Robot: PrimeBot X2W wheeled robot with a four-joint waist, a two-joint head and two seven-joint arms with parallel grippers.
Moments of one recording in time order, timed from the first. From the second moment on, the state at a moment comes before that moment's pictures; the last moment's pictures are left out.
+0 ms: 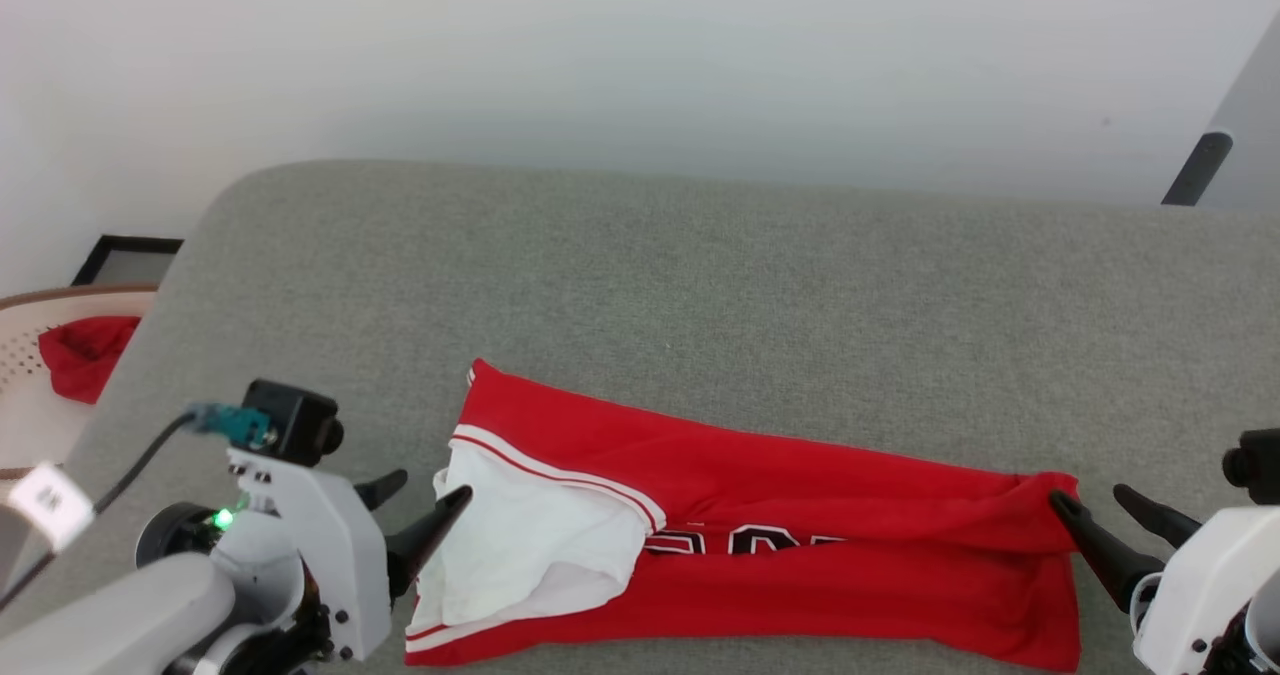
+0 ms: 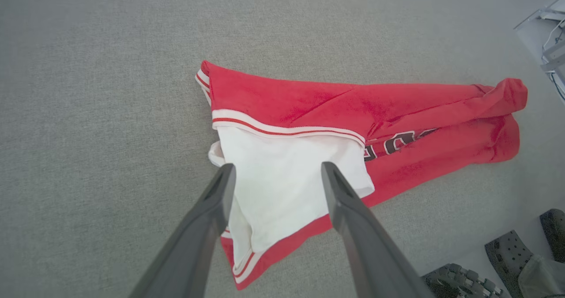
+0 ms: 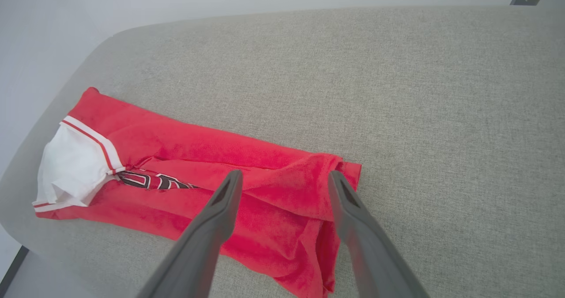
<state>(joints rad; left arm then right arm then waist) -0.68 0.96 -1.16 -0.07 -1.39 0.22 0.15 -0.03 -0.31 -0.04 -0.15 0.60 0.13 0.67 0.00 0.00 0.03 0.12</state>
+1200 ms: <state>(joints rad) -0.22 0.58 -0.40 0.19 -0.91 0.01 -0.26 -0.05 -0.18 -0.25 -0.04 0.45 0.13 0.85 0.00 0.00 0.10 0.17</state>
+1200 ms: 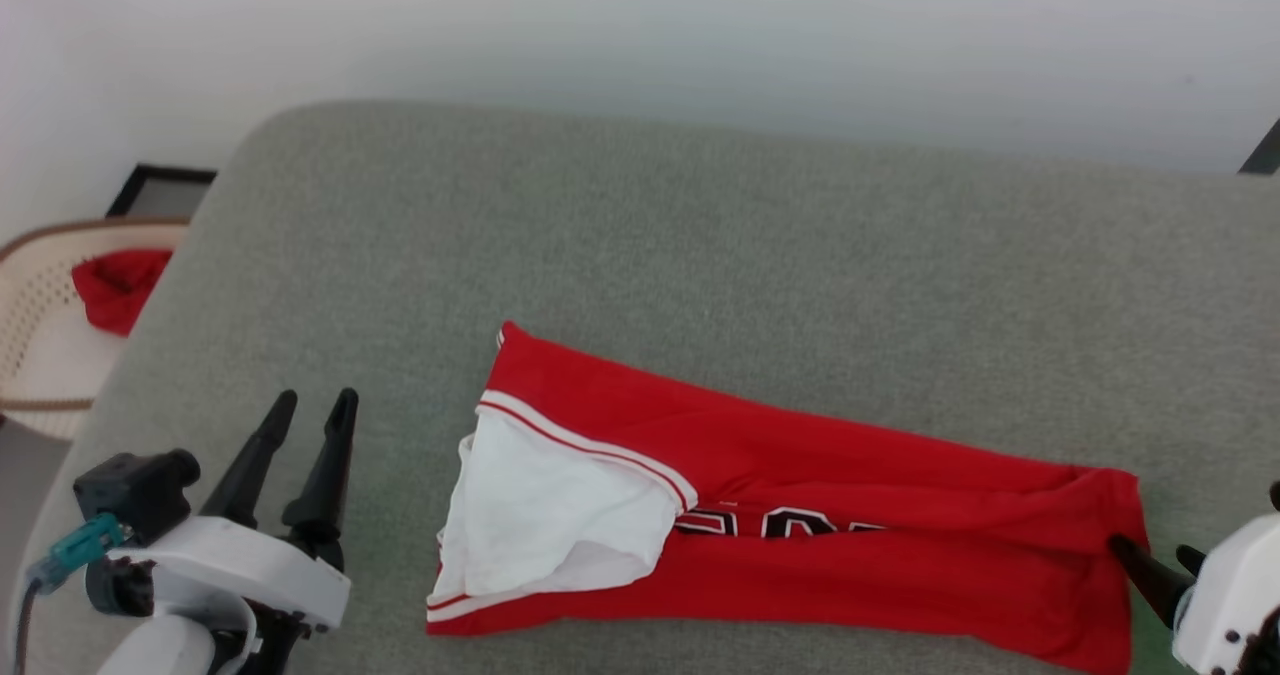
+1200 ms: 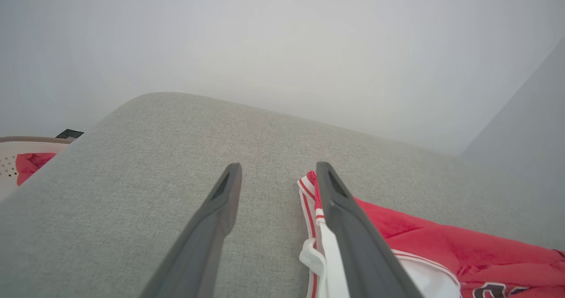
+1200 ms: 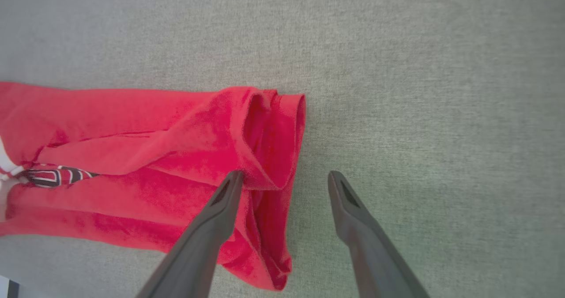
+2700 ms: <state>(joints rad) -0.14 0.37 -0.13 0.25 -0.74 -0.13 -0.26 -0.27 -0.38 -0.22 0.24 0.53 0.13 0.92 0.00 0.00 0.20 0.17</state>
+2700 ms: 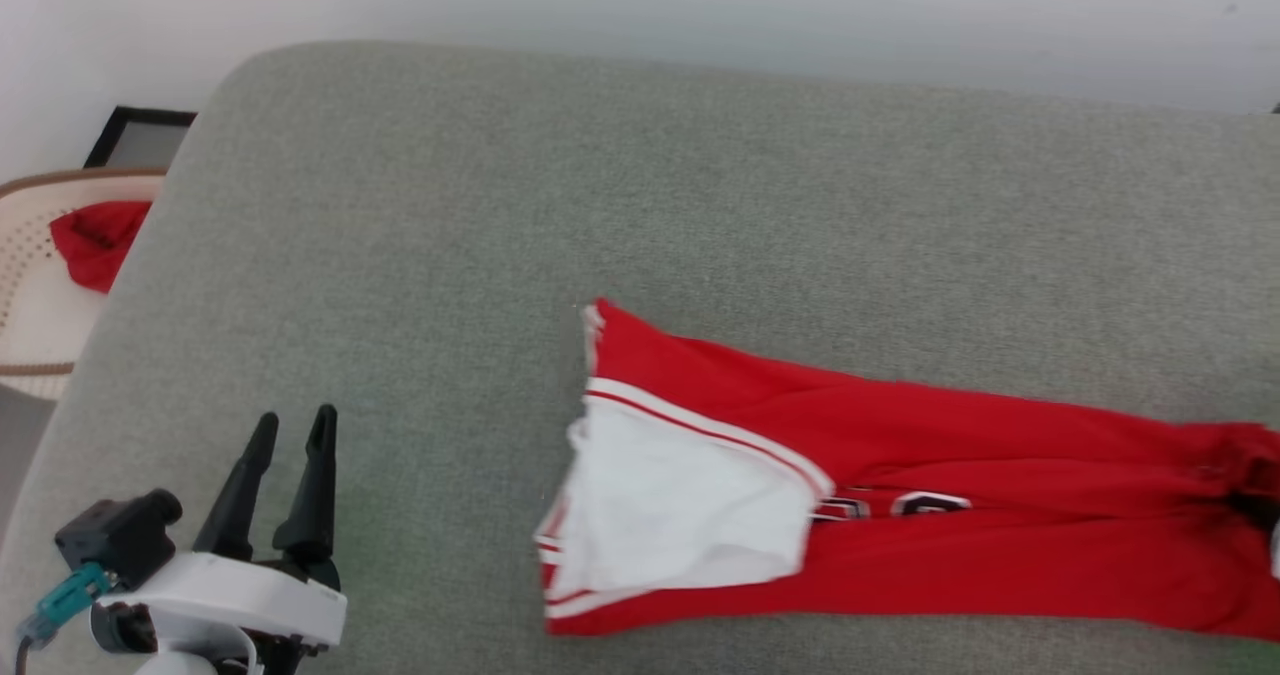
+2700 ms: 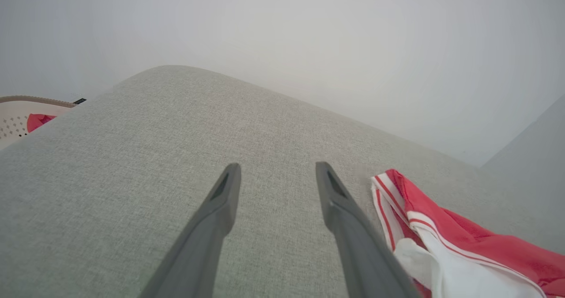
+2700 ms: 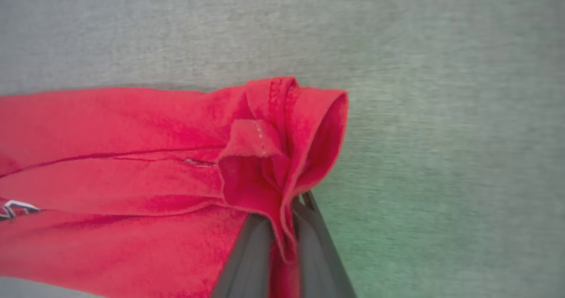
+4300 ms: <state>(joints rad) -0.12 0.35 -0.19 0.28 -0.75 -0.13 -0.26 -0.31 -0.05 0.06 0.04 0.66 0.13 0.94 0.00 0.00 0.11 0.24</state>
